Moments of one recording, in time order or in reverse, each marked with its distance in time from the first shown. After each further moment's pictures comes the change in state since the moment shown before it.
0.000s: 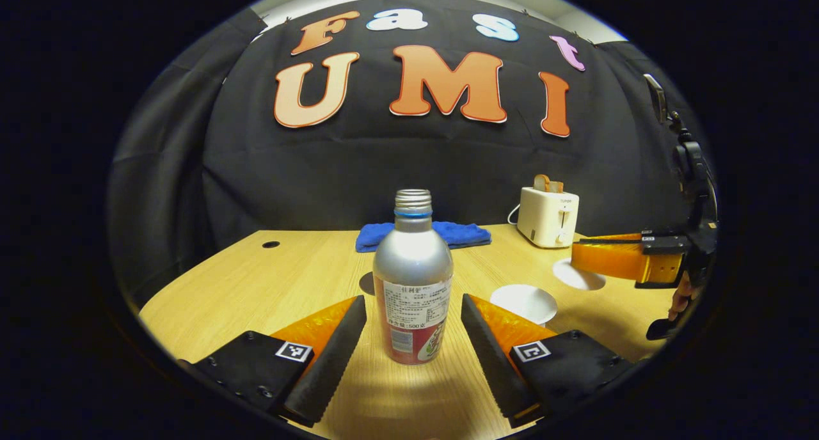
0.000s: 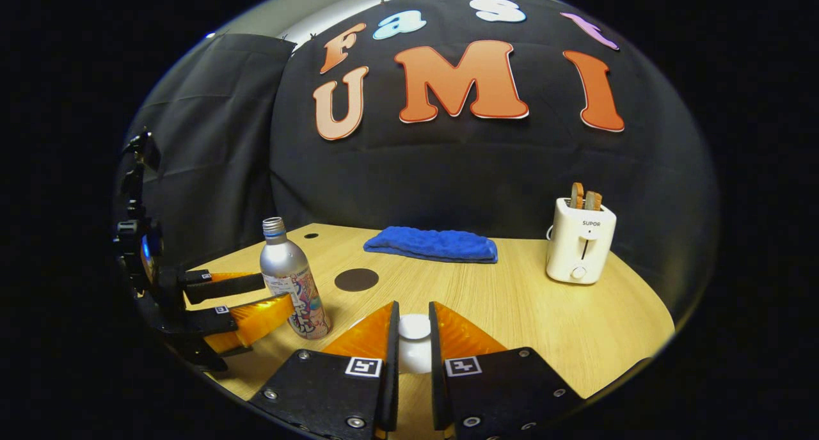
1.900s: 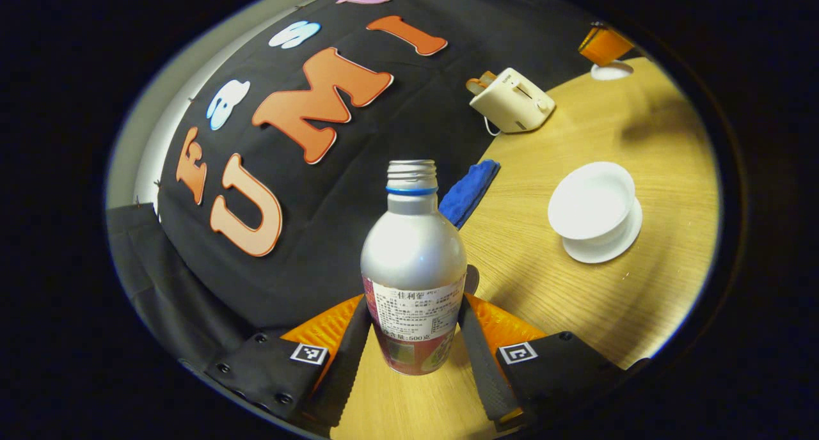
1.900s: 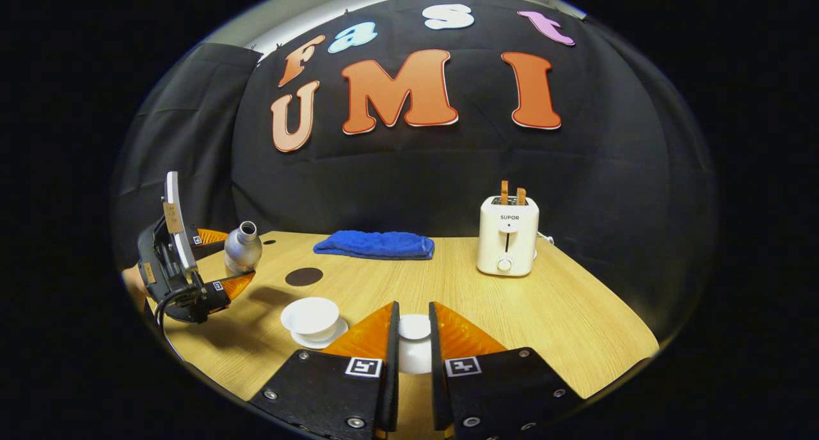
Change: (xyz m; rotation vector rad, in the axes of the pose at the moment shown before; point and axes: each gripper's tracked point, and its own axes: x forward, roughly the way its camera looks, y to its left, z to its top) left arm 0.047 0.033 0.019 0.988 -0.005 0.109; right arm -0.046 -0.090 -0.020 0.047 -0.020 -0.162
